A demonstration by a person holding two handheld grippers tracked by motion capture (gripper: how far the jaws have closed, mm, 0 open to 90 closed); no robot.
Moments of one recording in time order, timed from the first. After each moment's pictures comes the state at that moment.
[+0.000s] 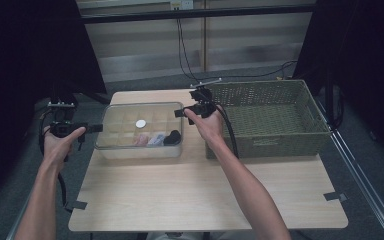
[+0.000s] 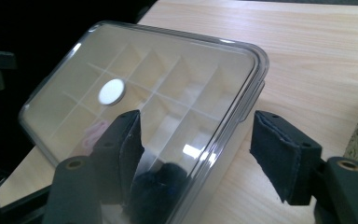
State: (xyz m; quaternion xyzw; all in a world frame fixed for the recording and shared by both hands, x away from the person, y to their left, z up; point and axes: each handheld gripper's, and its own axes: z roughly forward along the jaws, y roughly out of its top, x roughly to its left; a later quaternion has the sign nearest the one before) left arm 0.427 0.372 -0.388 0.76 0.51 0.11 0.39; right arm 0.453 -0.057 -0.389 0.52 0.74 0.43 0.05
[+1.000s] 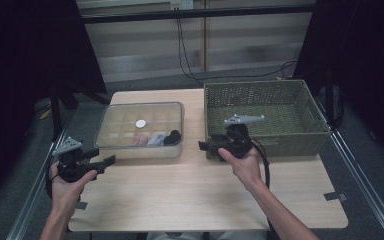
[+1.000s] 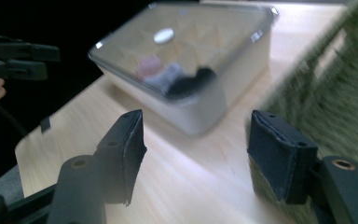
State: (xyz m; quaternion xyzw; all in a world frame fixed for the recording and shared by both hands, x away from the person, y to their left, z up) left arm 0.303 0.323 -0.410 0.75 0.45 0.16 0.45; right arm 0.320 -0.131 -0.399 0.44 0.74 0.50 0.07
